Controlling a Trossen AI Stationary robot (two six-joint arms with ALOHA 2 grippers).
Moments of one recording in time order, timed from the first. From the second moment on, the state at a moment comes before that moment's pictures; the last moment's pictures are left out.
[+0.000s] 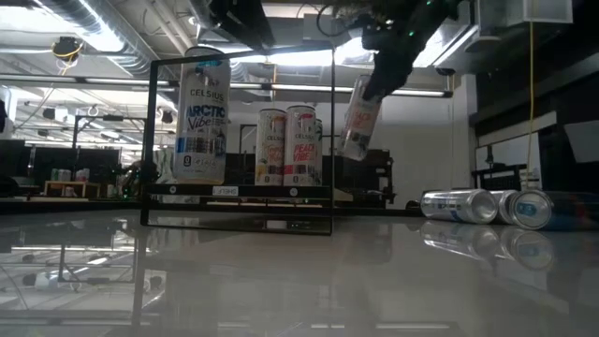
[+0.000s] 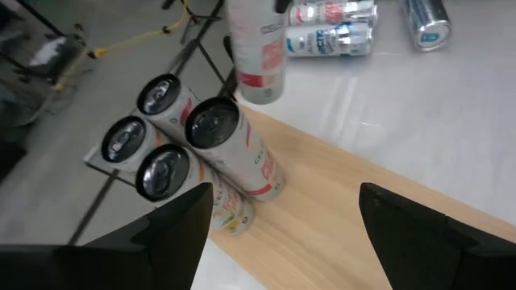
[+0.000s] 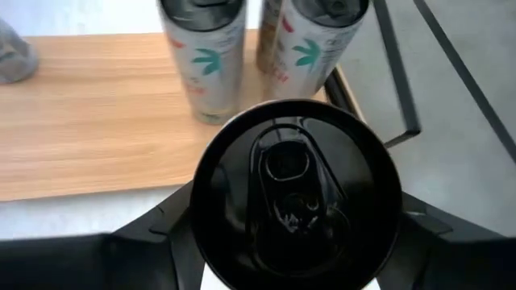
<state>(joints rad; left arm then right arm) 0.04 1.42 1.39 -0.74 -0.51 -0.07 -0.55 1.50 1.44 -0.80 -0.11 -0.27</state>
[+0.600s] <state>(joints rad) 0.10 1.42 1.39 -0.74 -0.42 -0.07 -0.61 1.75 1.62 -0.84 -0.16 -0.46</state>
